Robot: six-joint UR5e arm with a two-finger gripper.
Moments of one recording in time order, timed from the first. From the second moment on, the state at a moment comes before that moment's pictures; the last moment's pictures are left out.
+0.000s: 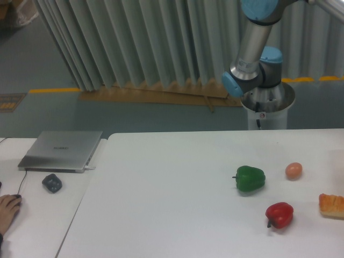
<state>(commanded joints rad) 2.86 -2.01 -1.49 -0.91 1.42 1.18</state>
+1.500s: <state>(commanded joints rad) 2.85 -2.12 -1.49 -0.89 1.45 1.18</state>
